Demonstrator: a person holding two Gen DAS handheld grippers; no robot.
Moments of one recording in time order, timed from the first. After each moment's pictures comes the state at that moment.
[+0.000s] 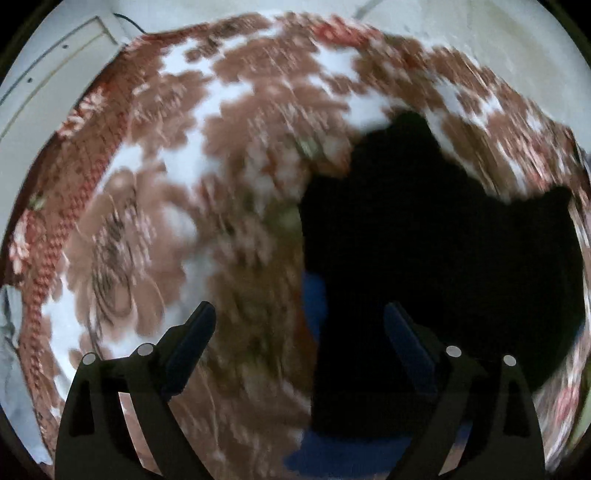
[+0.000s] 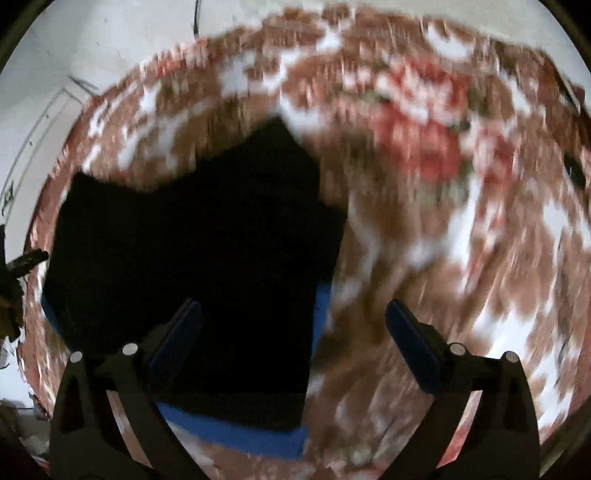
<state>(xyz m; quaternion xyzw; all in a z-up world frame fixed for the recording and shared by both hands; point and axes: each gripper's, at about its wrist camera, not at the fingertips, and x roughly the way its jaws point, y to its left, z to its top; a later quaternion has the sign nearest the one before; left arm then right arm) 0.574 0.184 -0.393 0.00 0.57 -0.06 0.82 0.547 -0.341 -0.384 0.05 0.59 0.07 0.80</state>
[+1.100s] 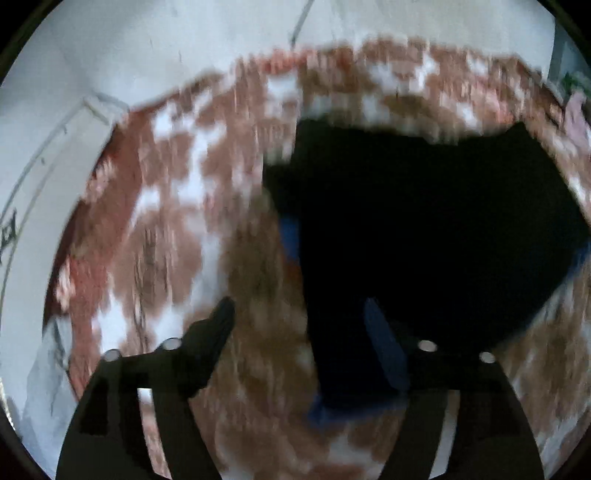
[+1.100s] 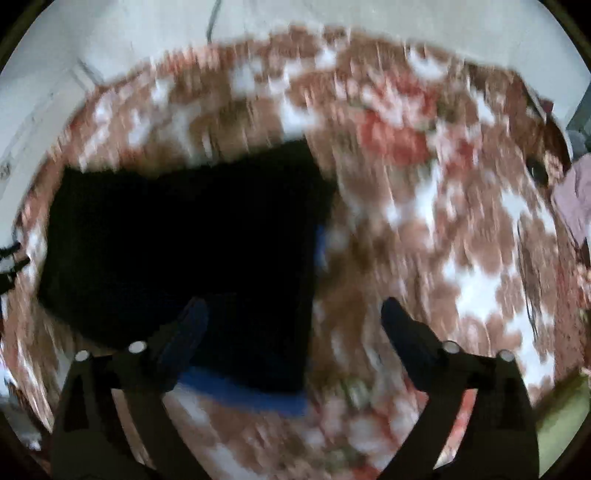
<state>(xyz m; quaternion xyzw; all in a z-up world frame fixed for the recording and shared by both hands) 0.473 0.146 -0.346 0.14 0.47 -0.08 0.87 0.471 -0.317 -0.323 0.01 0.52 0.04 0.85</state>
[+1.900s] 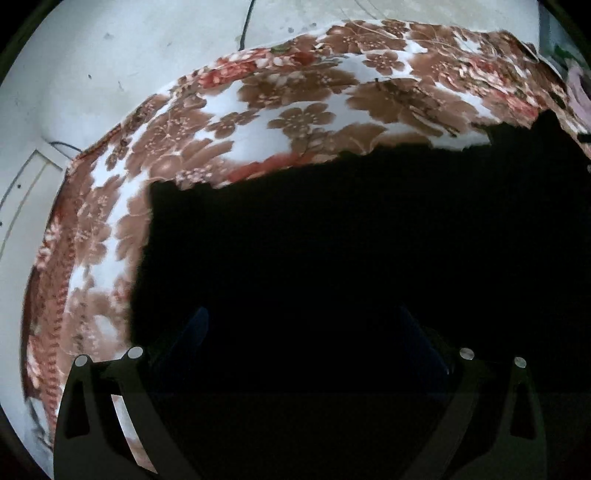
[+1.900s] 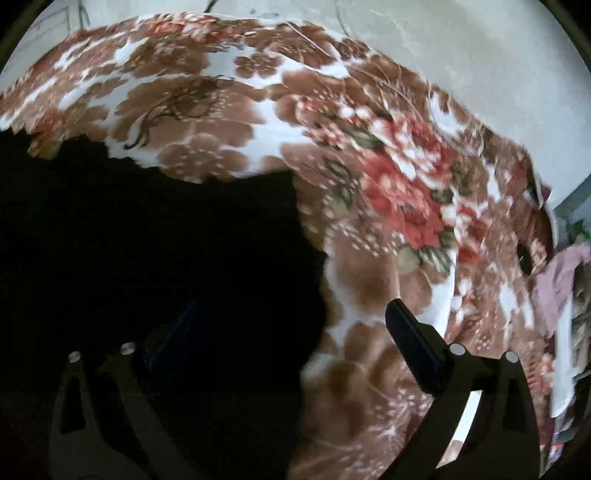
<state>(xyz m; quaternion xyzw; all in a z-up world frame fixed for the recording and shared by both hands) 0.575 0.067 -0.437 0.20 0.46 -0.10 0.86 0.577 -0.306 -0.441 -0.16 0.49 -0.02 0.86</state>
